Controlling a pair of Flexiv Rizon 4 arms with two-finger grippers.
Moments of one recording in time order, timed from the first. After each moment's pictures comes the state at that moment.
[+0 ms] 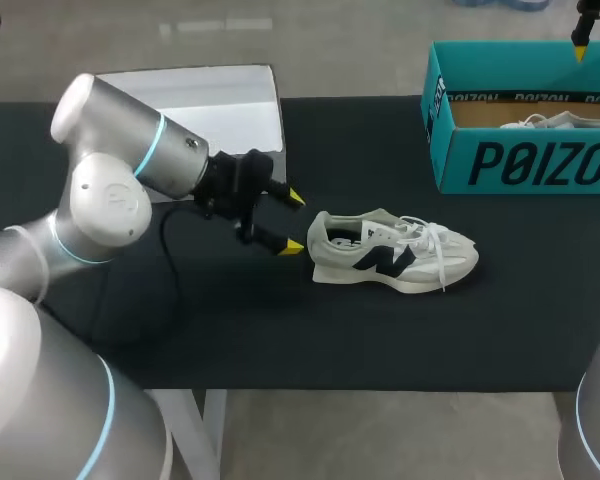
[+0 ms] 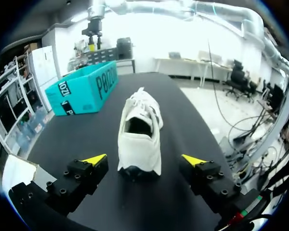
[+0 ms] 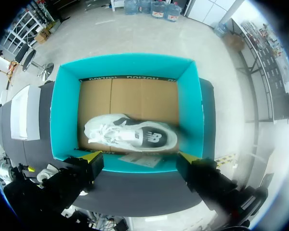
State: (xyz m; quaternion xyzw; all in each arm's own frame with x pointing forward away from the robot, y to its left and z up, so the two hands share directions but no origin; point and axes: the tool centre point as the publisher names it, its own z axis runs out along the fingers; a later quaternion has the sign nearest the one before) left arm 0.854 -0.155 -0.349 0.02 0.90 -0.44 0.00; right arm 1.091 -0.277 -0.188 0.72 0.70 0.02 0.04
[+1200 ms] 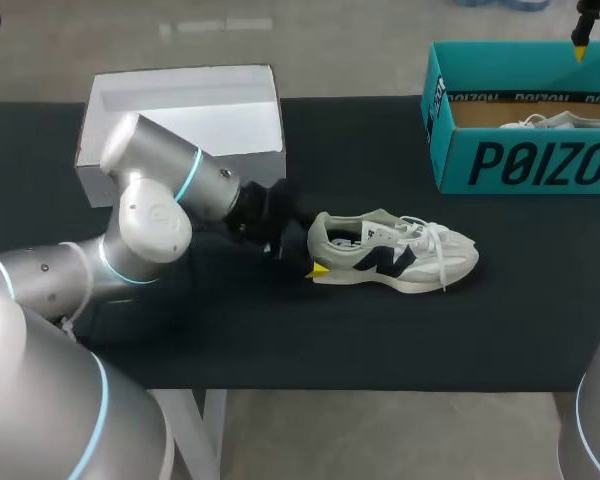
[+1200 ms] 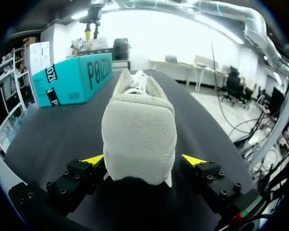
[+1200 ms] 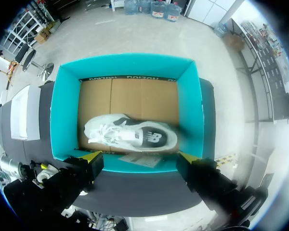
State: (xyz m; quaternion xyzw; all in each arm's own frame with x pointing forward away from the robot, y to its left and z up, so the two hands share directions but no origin) left arm 0.859 -0.198 -0.418 0.01 0.89 -0.45 -0.03; right arm 1.091 -0.277 -0.188 0.71 0.70 0.02 0.04
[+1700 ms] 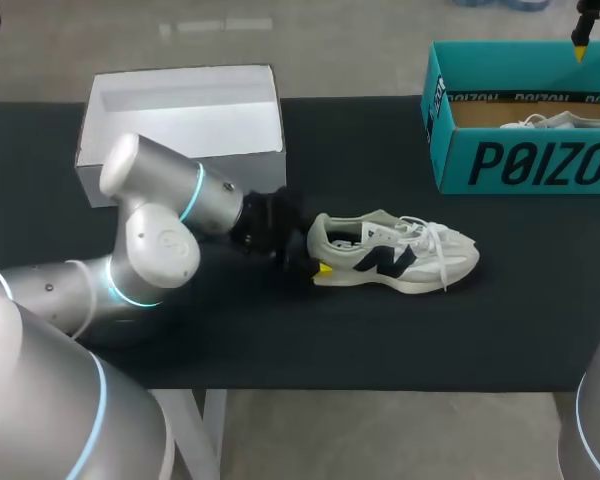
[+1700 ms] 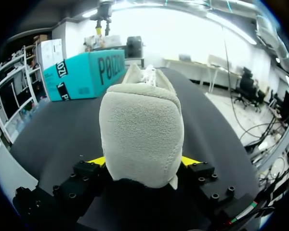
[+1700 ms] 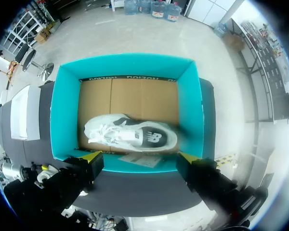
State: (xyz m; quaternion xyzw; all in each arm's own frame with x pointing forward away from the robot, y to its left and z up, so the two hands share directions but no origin) left arm 0.857 -0.201 -0.424 -0.03 0.89 -0.45 0.00; right arm 1.091 -0.277 -0.188 0.72 0.70 0.02 0.04
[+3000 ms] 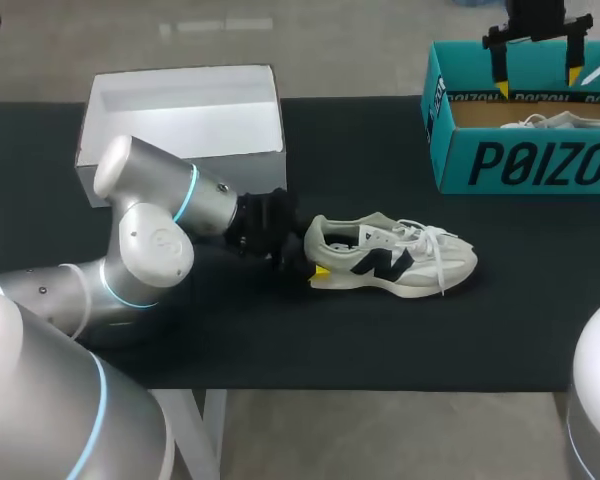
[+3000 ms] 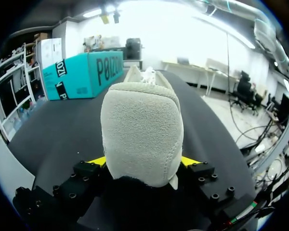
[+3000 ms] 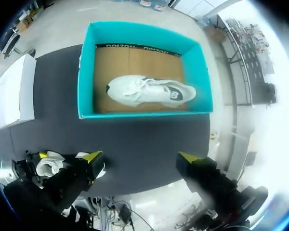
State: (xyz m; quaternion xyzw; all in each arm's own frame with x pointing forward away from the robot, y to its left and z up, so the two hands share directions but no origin) left arm 0.852 -0.196 -0.423 -0.03 0.89 -0.45 -0.01; right arm 0.979 -0.127 -0.171 0.72 0.68 -0.11 0.07
